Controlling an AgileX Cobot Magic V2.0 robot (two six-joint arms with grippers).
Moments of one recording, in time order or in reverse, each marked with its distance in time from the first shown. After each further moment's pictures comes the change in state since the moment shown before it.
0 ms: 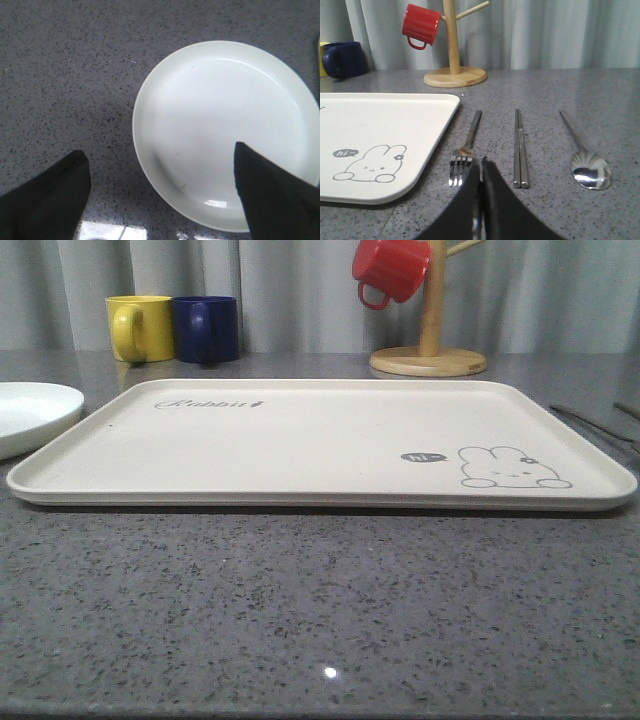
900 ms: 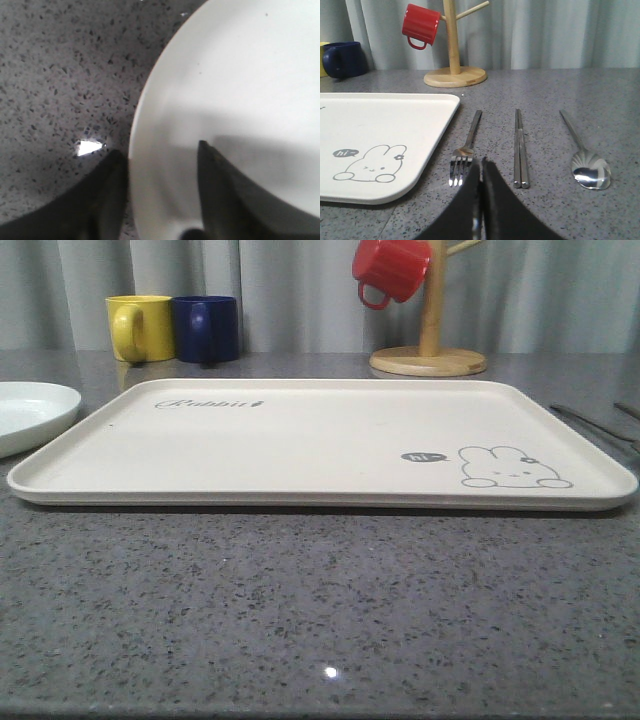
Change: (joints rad) left arm 0.044 0.402 -0.094 -0.028 0.019 0.044; right arm 0.000 0.000 0.000 0.000 0.000 0.000
